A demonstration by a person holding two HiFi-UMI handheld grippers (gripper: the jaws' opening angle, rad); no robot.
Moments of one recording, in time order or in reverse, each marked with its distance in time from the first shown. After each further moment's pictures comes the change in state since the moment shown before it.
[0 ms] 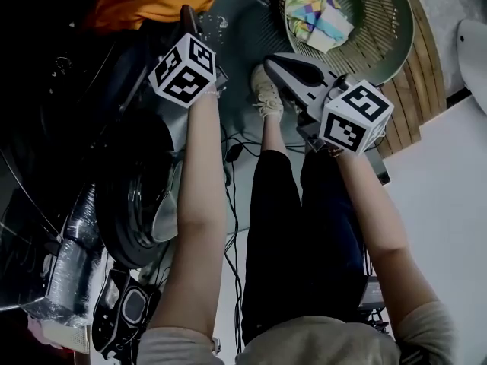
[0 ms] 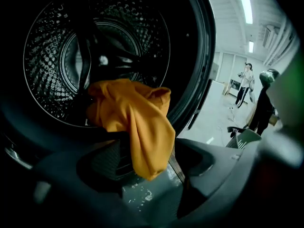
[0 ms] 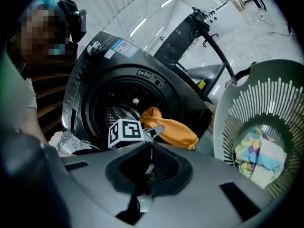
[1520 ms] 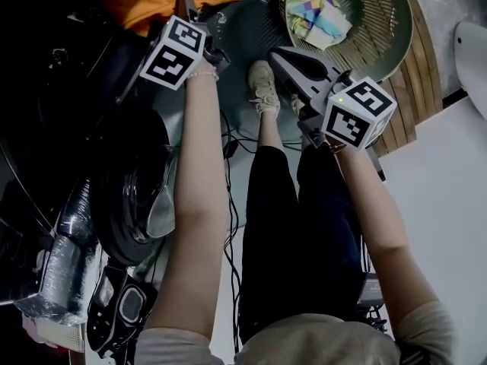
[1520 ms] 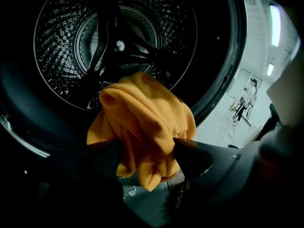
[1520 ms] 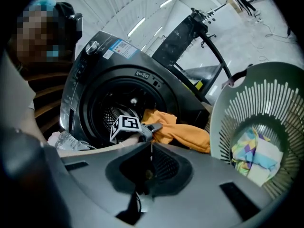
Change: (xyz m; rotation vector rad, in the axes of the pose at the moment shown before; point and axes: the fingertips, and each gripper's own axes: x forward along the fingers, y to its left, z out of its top) left arm 0.015 0.006 -0.005 -0.237 0.074 0.000; right arm -0.005 -0.003 0.001 0.010 -0.002 -0.028
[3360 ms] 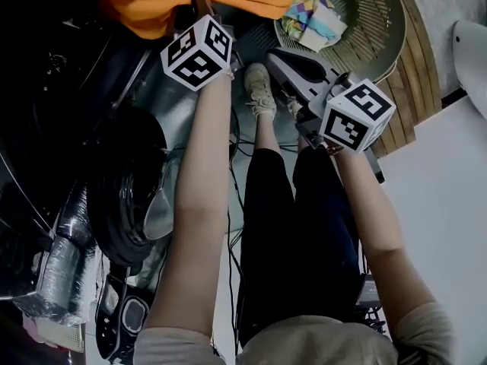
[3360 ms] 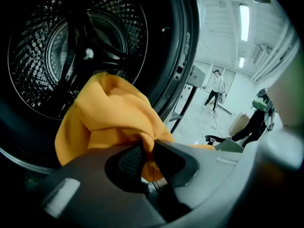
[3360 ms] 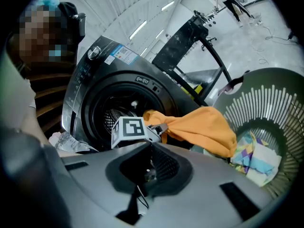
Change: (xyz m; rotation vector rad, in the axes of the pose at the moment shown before) left arm -0.005 -0.082 -0.013 0.187 -0.063 -0.194; right arm -0.014 -0.004 0.010 -0.017 -0.033 0.000
